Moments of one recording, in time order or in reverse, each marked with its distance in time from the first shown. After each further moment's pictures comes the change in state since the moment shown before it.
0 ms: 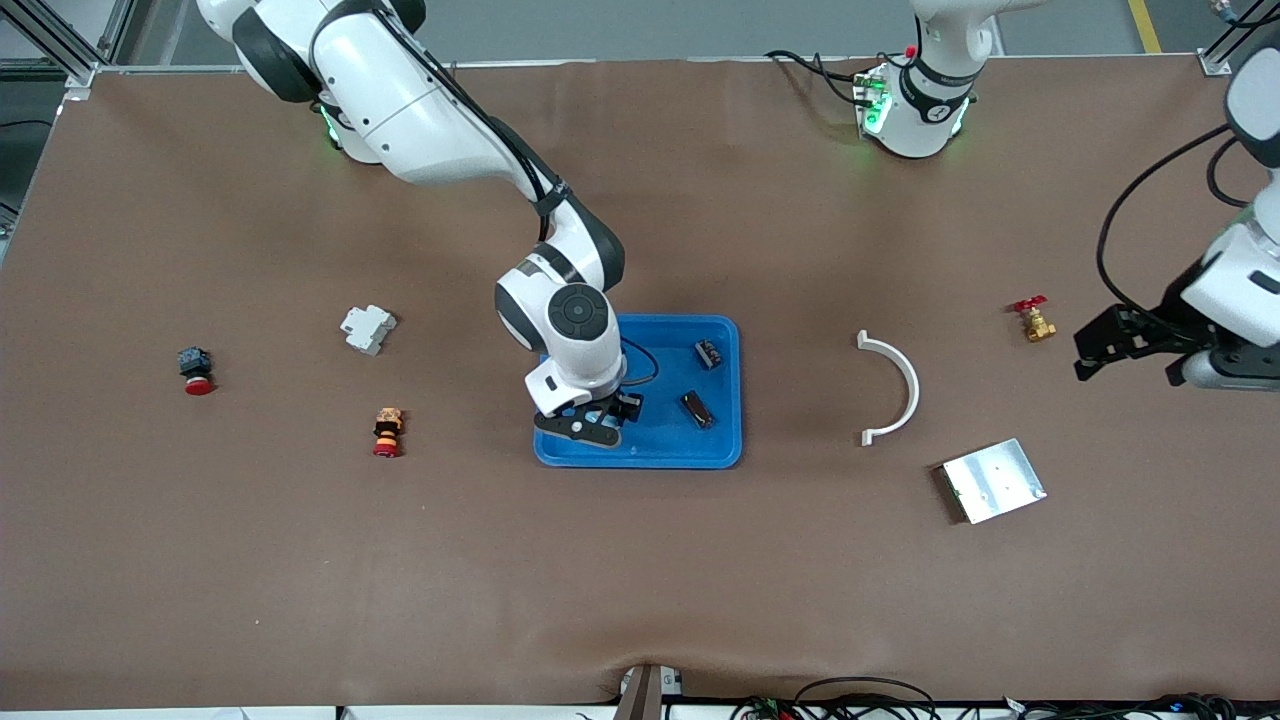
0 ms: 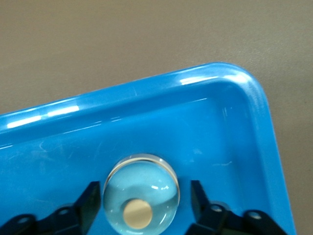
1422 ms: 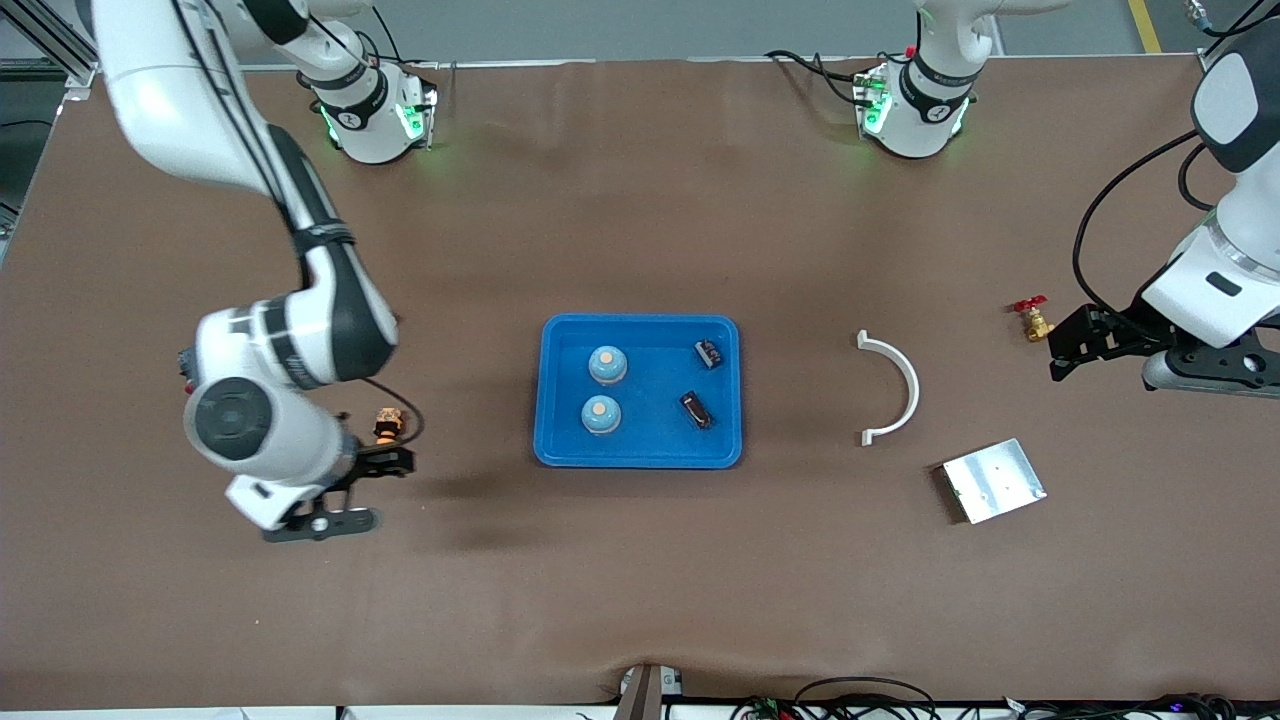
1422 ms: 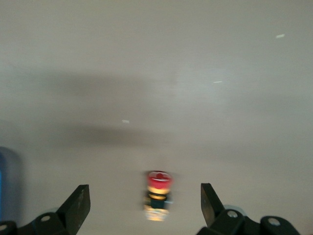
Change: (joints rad) left arm -0.156 0.001 0.096 0.008 -0.004 0.004 0.012; right arm -0.474 -0.192 0.001 0.130 0.021 -0.424 -0.929
